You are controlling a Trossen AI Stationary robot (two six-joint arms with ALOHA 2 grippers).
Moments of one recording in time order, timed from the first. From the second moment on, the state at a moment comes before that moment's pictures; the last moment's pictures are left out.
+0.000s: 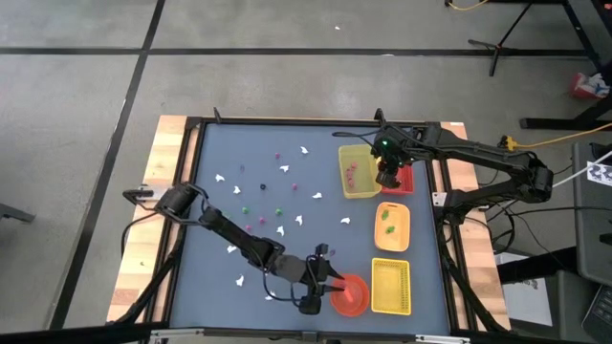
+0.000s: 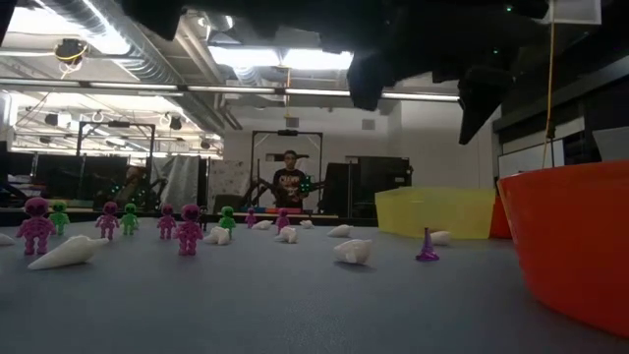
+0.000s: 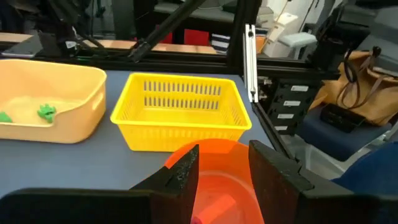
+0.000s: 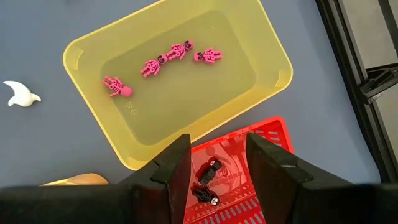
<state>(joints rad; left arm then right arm) -0.45 2.11 1.25 0.60 -0.26 -0.23 -0.40 1.25 1.05 -0.99 0.12 -0.08</state>
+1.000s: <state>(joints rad) -0.44 1.63 1.25 -0.16 -0.41 -0.30 -0.40 1.25 1.05 -0.92 -0.40 -0.08</state>
